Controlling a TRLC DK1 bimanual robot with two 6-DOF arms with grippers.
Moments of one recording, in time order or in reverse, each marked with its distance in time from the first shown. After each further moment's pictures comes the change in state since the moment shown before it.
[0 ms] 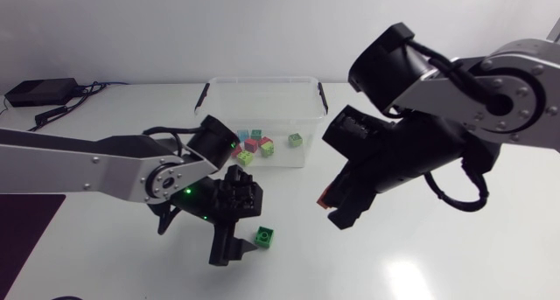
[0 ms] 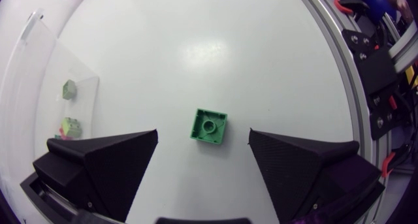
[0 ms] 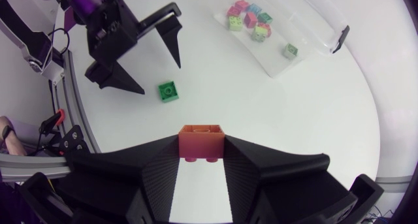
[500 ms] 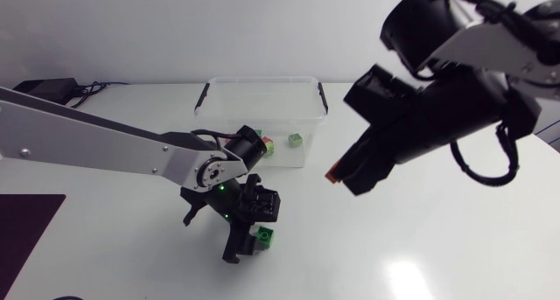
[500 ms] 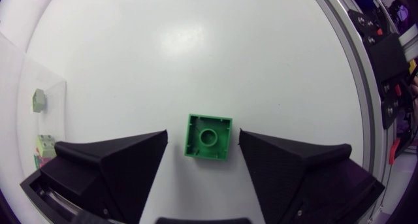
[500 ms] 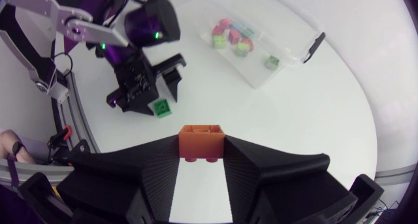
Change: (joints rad) left arm -0.031 0.229 0.158 -0.100 -0.018 0.092; right arm -0.092 -0.028 0.118 -0.064 -0.048 -0.008
